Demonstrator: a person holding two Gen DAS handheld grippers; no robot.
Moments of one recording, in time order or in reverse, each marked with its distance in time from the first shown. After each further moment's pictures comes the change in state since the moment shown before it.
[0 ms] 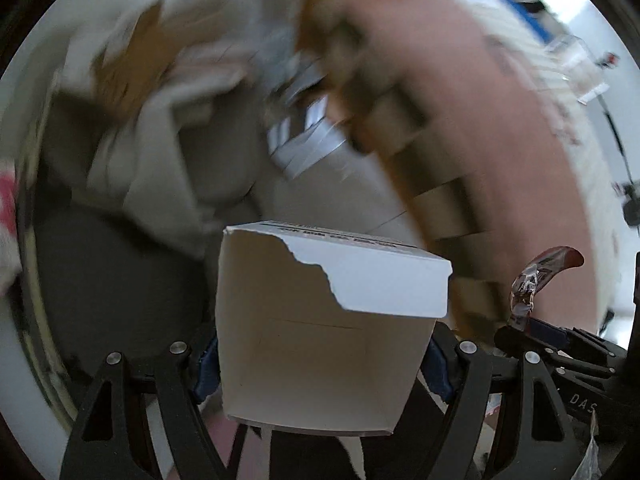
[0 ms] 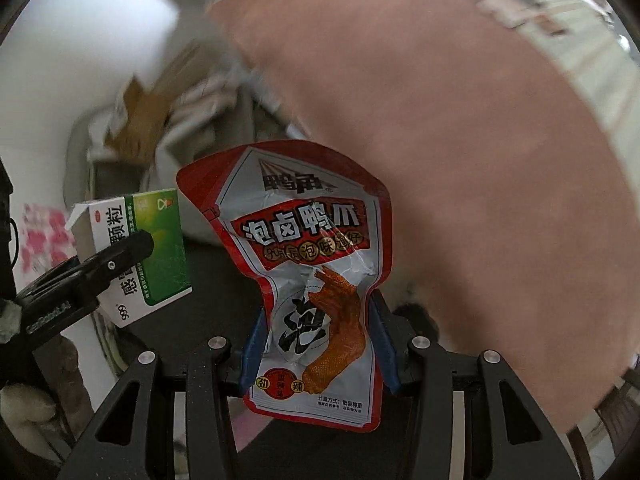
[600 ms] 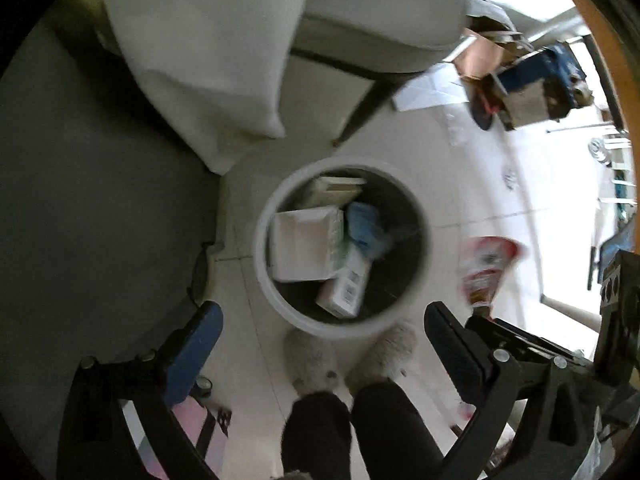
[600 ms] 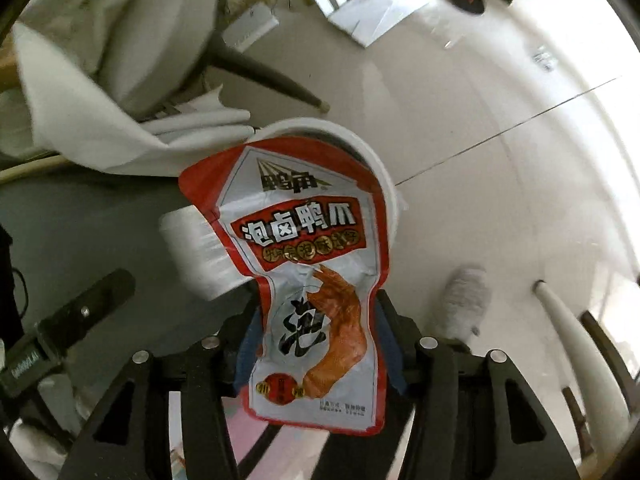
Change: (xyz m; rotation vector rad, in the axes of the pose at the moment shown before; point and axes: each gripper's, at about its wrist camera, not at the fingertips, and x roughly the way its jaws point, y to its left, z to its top) left arm 0.297 0.181 -0.028 -0.324 0.150 0.022; right arm 0.405 0.022 0.025 -0.035 0.312 0.057
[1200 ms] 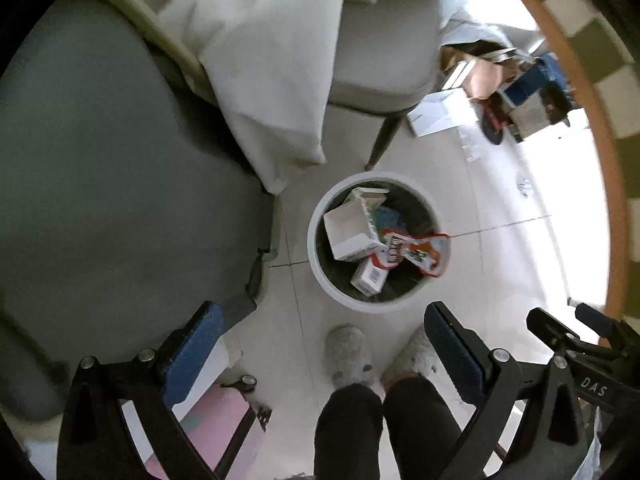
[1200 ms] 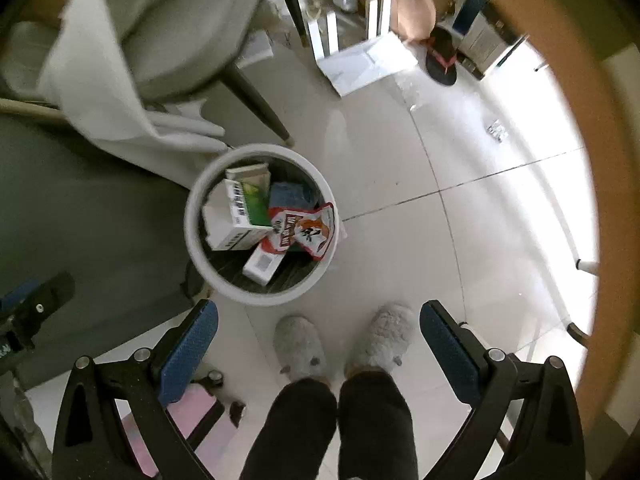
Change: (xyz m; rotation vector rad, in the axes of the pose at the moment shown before) left arm -0.131 -0.014 -0.072 0.040 -0.135 0.143; right arm -0.114 0.044 -0.055 -0.173 -0.185 -0.281
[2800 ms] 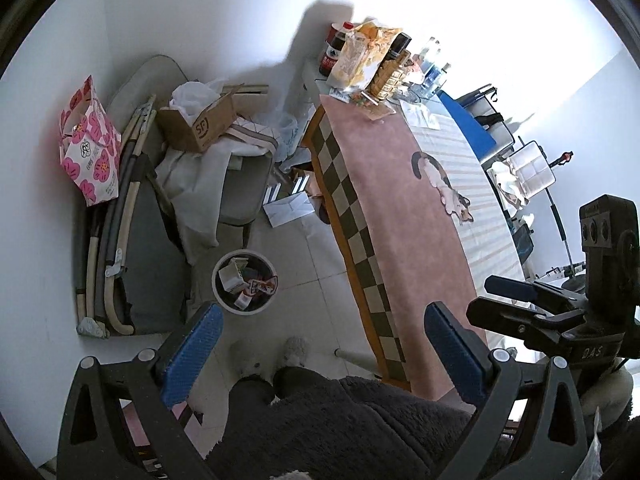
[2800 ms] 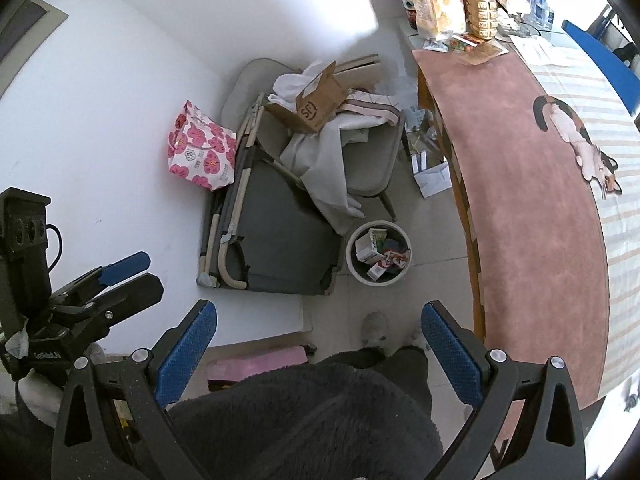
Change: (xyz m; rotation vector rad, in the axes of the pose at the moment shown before) left arm -0.459 -0.020 -0.131 0.060 -0.322 -0.402; right arm -0.539 0.008 -0.157 -0.201 -0.250 0.321
